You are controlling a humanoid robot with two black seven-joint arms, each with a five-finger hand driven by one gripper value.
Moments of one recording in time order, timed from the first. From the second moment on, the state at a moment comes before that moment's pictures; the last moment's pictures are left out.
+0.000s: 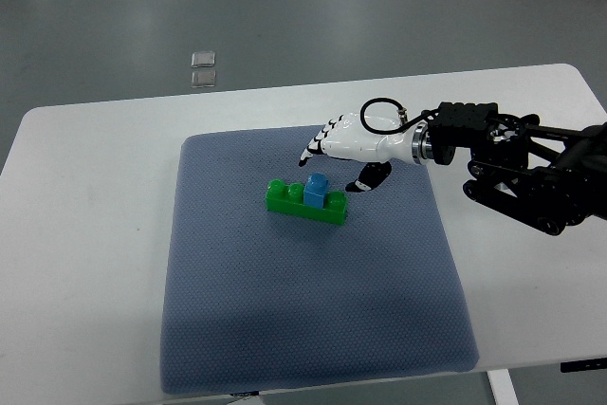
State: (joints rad) left arm 0.01 0.00 -0.10 -0.16 0.07 0.00 0.03; right arm 1.01 -0.35 0.25 1.00 -1.90 0.02 0.37
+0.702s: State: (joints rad) left arm 0.01 0.00 -0.10 -0.16 0.07 0.00 0.03; right arm 1.00 -0.40 0.38 0.78 -0.79 0.06 0.18
